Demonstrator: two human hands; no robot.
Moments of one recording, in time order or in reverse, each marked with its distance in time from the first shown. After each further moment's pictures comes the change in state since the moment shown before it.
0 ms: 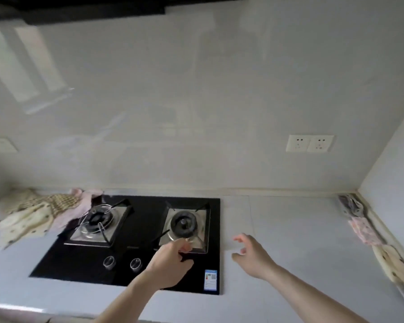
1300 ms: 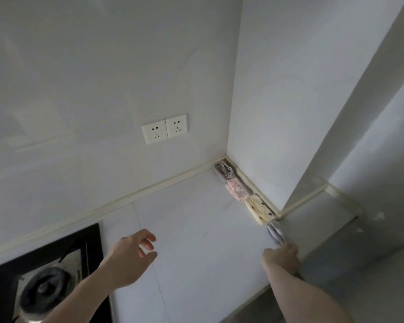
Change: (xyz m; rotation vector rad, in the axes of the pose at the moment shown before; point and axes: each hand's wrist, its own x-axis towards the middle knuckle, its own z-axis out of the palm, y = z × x) left_hand 0.124 0.195 0.079 0.219 -0.263 0.336; right_hand -0.076 0.309 -0.116 0.253 0.949 1.230
